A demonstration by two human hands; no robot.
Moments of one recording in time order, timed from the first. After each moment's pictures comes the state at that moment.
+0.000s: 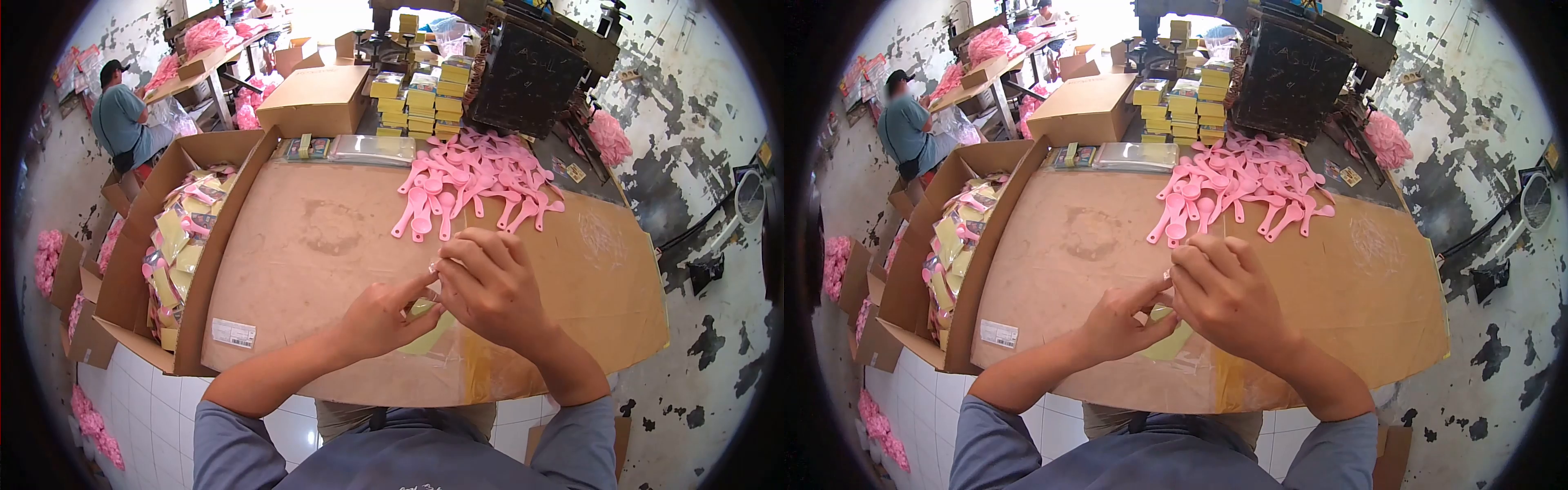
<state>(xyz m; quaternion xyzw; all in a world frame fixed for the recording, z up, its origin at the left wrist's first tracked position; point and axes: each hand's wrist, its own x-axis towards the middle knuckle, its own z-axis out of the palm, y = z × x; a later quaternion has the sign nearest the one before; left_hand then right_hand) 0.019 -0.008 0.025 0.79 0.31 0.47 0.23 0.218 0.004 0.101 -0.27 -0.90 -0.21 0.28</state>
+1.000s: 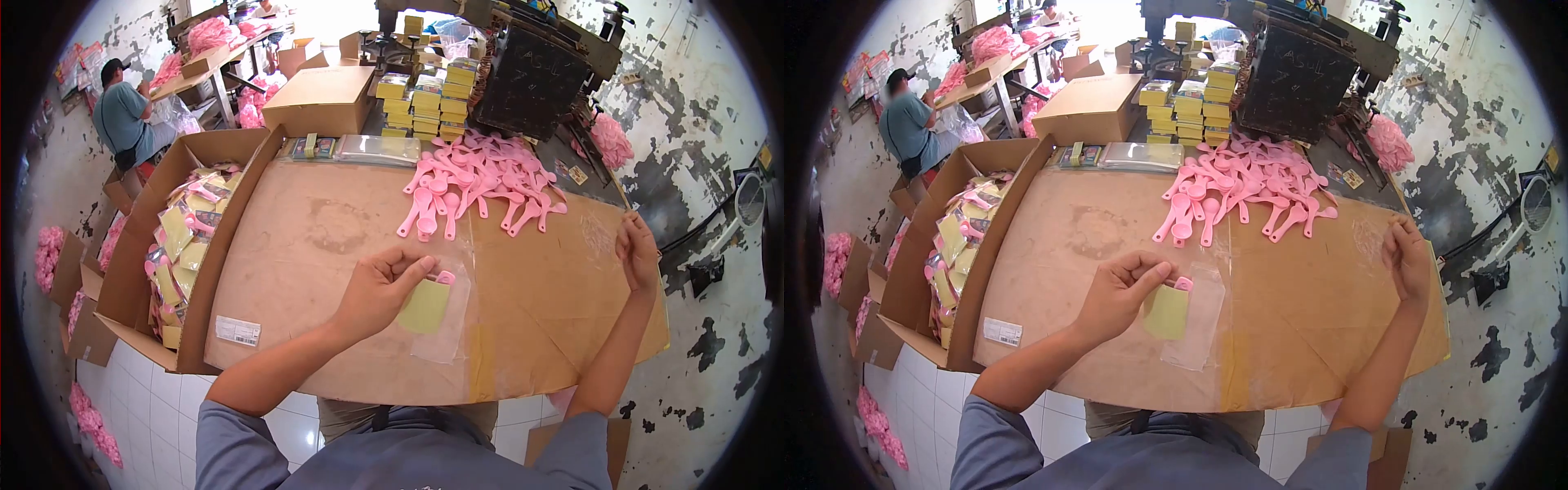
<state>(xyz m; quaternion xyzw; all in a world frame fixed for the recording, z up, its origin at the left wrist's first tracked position) 0.011 0.005 0.031 0.53 0.34 0.49 0.60 0.510 0.049 0.094 -0.56 -0.58 0.31 0.50</state>
